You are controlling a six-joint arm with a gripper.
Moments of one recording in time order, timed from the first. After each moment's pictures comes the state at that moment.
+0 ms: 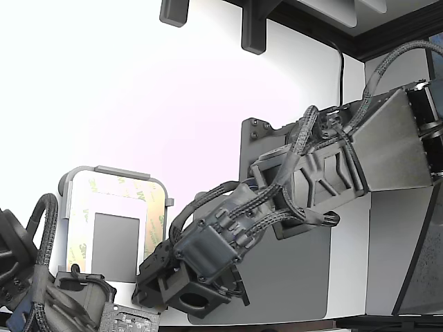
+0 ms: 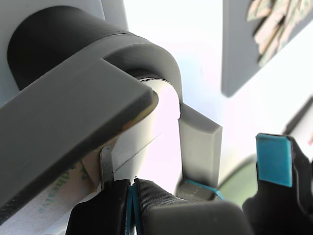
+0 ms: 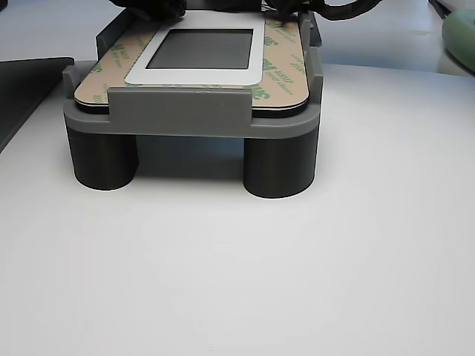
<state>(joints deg) 26.4 95.6 119.5 29.4 -22.3 -128.5</state>
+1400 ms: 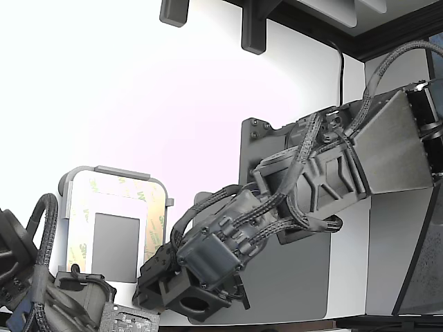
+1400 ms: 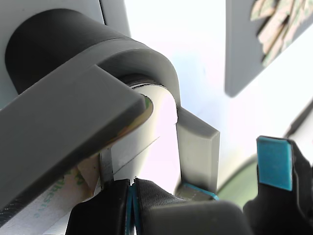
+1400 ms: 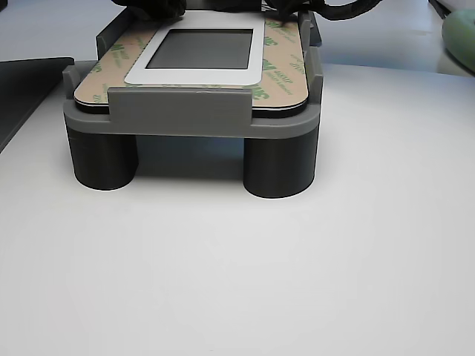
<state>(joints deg) 27.9 95.5 118.9 30.1 -20.5 -127.2</state>
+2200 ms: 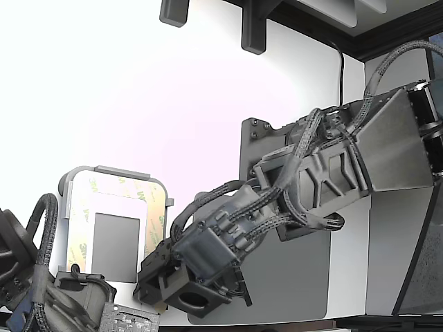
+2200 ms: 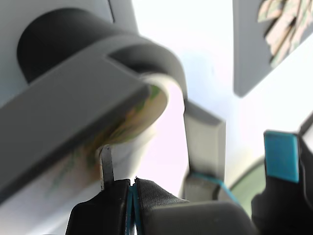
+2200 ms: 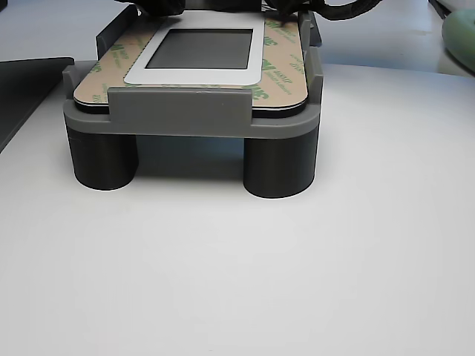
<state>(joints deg) 26.1 95.7 116.0 35.3 -21.3 -128.1</state>
